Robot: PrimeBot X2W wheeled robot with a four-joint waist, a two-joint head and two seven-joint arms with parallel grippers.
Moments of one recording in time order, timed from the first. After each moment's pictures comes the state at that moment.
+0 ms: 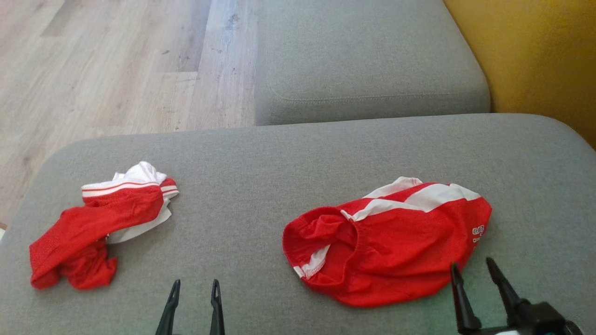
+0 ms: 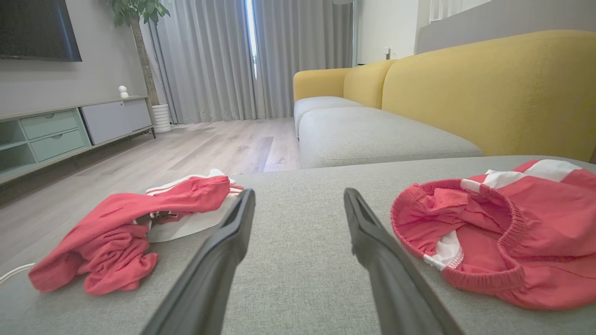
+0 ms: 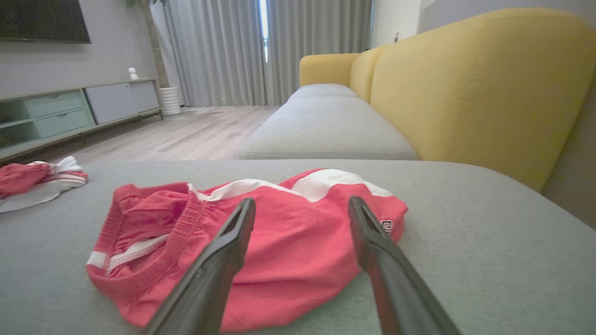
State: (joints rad) left arm 0.24 0.08 -0.32 0.12 -0.11 0.24 -0.26; right arm 0.23 -0.04 0.01 0.19 0.04 0.13 -0.25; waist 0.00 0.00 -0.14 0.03
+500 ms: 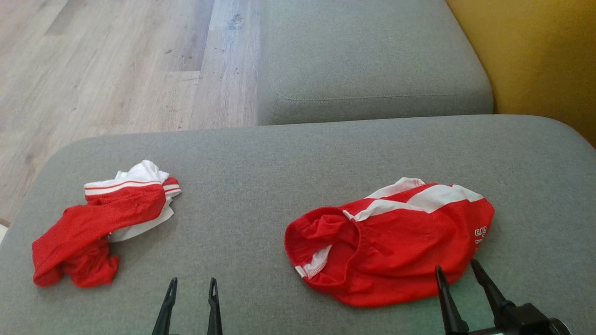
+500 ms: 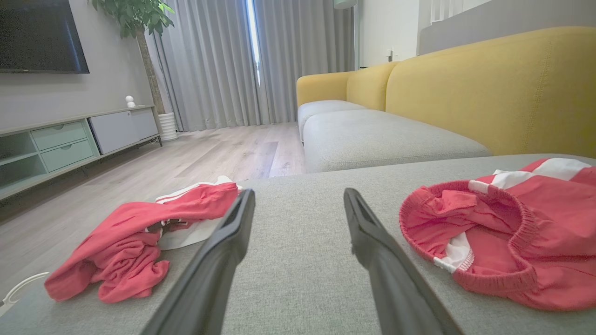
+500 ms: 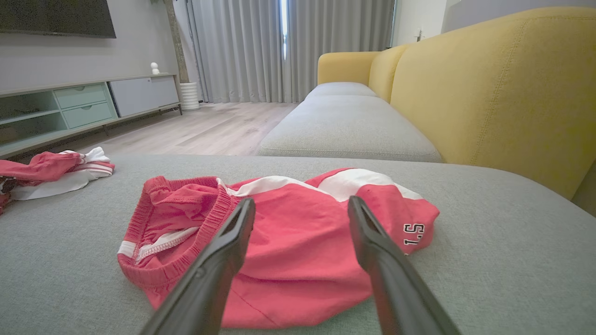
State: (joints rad) left arm 0.25 0.08 -0.29 0.10 -0.06 0.23 -0.26; right arm 0.24 -0.04 0.07 0.18 0.02 0.13 -0.25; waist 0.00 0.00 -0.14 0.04
